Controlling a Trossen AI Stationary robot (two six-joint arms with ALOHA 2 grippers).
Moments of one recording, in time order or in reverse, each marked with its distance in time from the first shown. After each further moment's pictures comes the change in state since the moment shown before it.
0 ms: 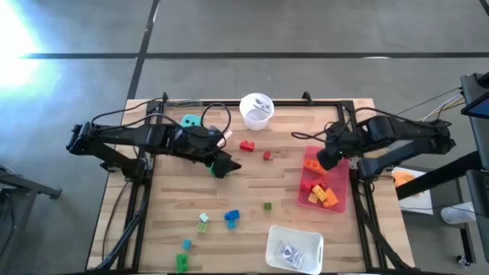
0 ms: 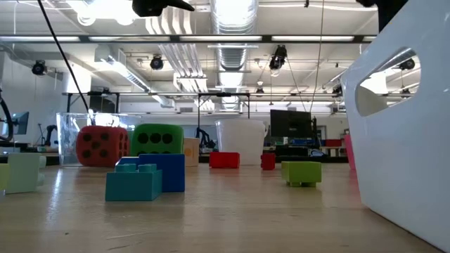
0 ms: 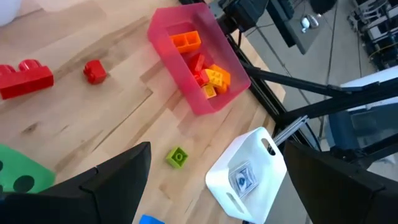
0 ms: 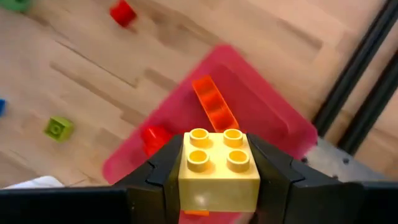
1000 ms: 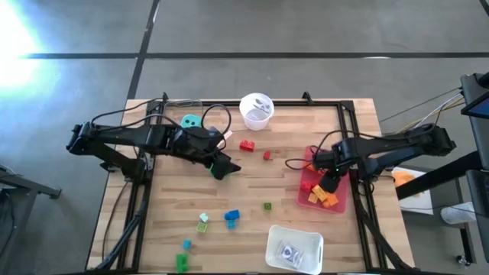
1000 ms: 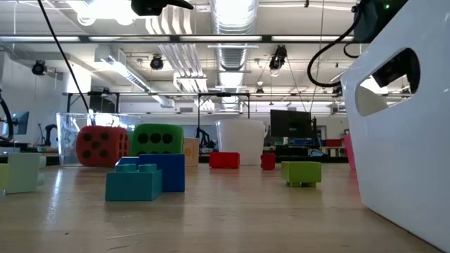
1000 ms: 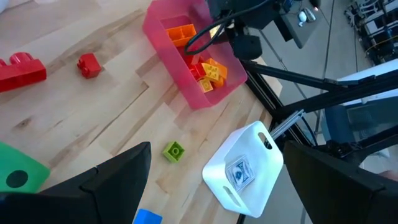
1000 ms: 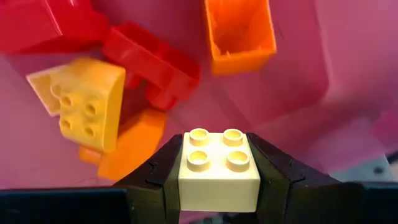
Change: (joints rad) left arm -0.008 0.000 -0.001 -0.003 0.023 -0.003; right arm -0.048 0.000 -0.586 0.319 -0.285 -0.412
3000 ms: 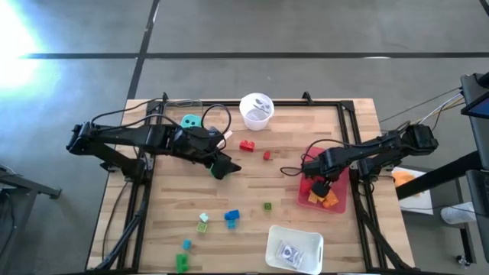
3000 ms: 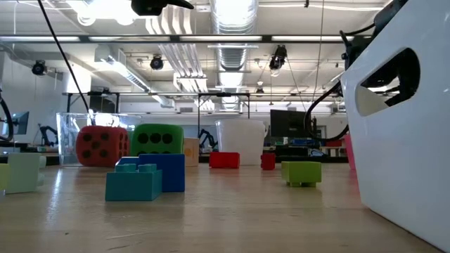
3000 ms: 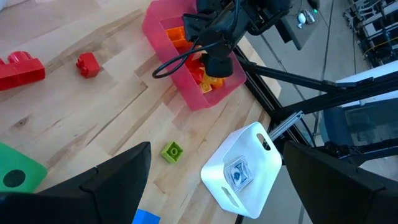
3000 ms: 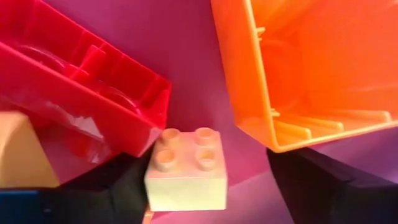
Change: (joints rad) left arm 0.000 0.000 -0.001 0.004 0.000 -0.010; right arm -0.001 0.243 -0.134 0.244 -0.008 0.045
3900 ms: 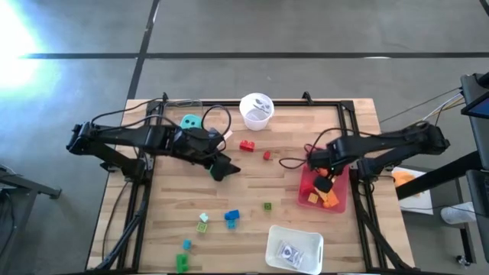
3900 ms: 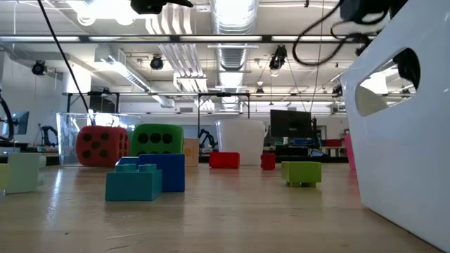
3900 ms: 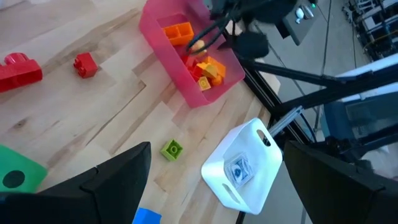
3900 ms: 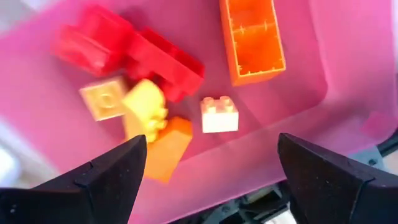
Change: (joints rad) left arm -0.014 -0.002 0.002 -0.004 0.000 0.019; right arm 0.026 -0.152 0.324 -0.331 0.009 0.003
